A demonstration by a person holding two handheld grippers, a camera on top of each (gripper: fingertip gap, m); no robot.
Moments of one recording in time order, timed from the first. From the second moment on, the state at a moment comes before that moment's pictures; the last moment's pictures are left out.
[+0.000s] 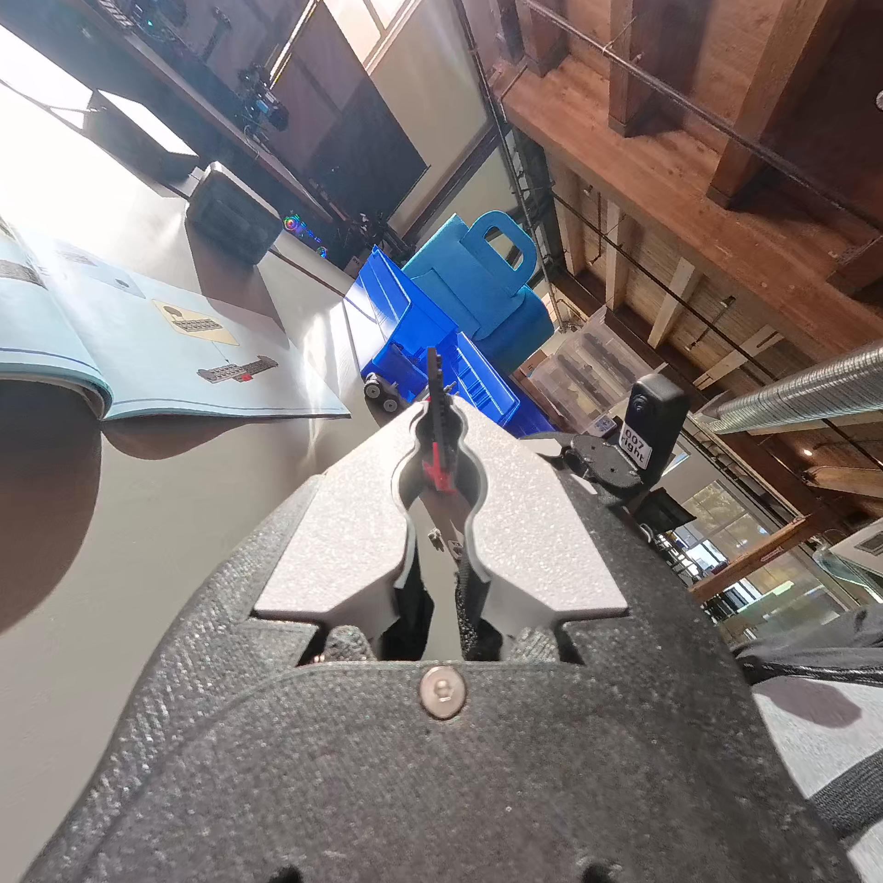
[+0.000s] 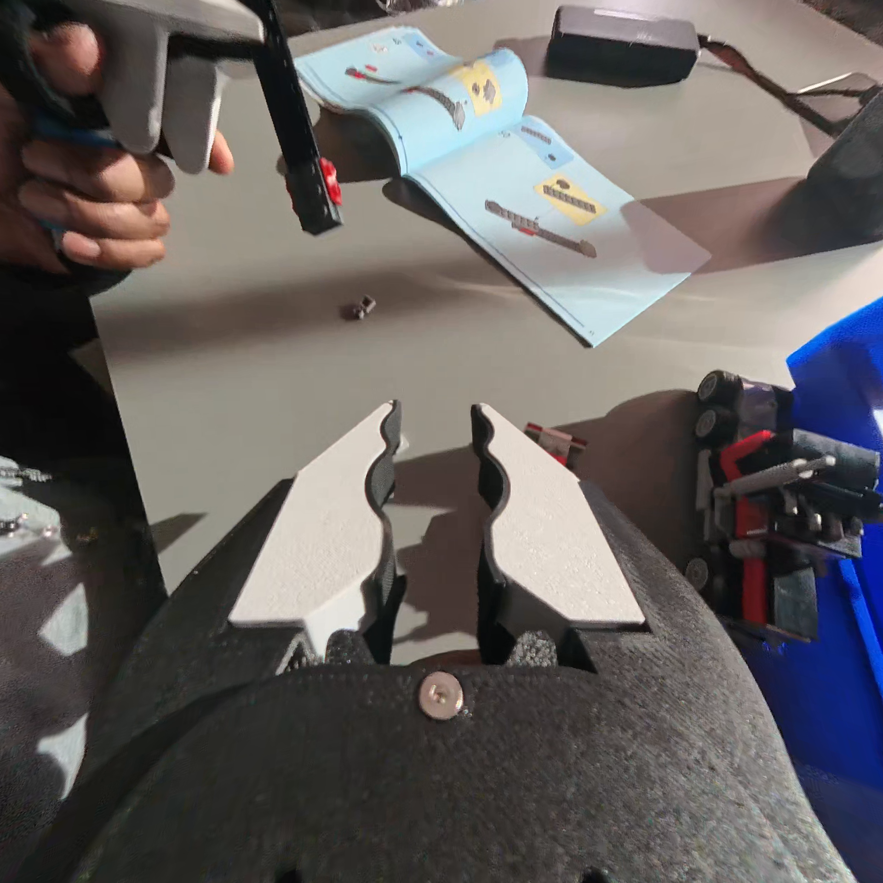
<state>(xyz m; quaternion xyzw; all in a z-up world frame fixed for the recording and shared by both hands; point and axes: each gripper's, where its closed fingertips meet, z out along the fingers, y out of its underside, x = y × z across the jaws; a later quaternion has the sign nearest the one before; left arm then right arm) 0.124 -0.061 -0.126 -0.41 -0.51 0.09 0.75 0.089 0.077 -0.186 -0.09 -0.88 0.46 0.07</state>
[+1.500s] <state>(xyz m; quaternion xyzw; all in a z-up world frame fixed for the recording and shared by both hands) 0.131 -0.048 -0.132 -0.46 -0.50 0.06 0.73 0.112 0.020 -0.217 0.03 -0.90 0.43 0.05</state>
